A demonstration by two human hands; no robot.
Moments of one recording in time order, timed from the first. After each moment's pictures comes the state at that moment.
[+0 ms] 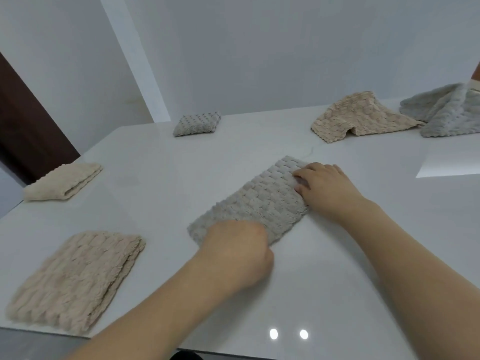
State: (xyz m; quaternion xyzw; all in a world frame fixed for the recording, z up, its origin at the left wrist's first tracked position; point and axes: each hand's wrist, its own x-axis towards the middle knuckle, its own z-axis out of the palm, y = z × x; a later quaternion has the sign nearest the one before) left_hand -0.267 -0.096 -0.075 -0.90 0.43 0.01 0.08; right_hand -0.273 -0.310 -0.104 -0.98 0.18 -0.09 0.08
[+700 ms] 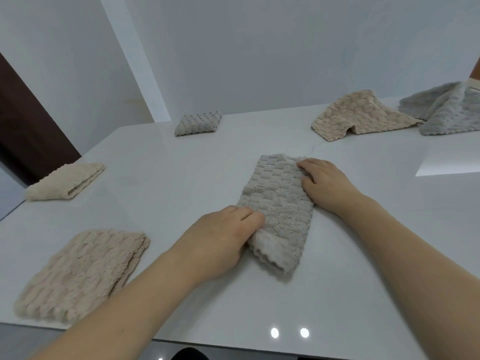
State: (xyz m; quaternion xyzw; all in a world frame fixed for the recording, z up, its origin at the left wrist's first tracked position) left_hand -0.223 -0.056 -0.090 -0.80 0.59 -0.08 -0.05; right_hand -0.260 -0.327 -0.122 -0.96 0.16 -0.14 0.18
